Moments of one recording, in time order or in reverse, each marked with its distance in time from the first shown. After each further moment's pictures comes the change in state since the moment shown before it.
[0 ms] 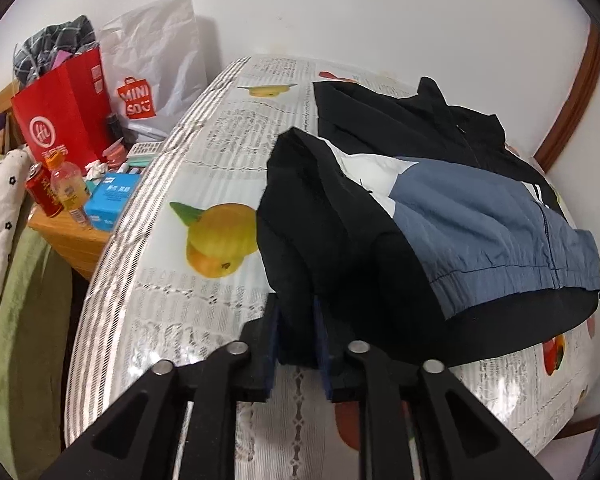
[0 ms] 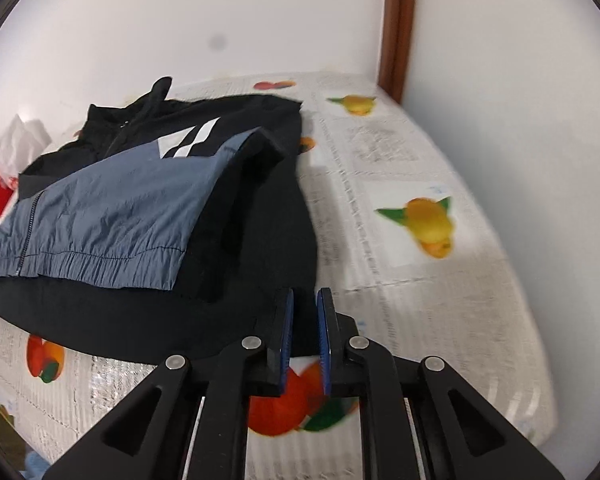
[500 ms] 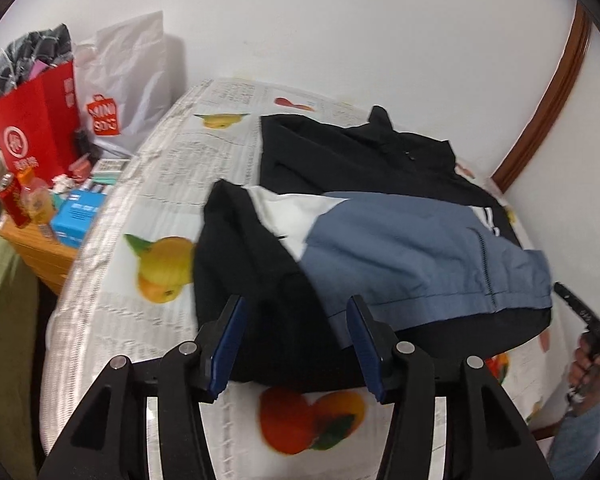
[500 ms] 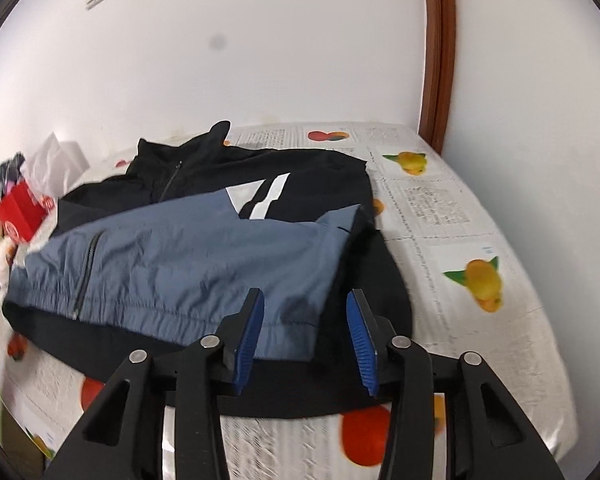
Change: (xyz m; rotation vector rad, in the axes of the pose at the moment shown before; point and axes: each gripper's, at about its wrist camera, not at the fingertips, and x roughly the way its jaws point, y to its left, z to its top) left arm -0.023 -0.025 0.013 -0.016 -0.053 -0.172; right arm -0.008 0.058 0.024 0.010 -0.108 0.125
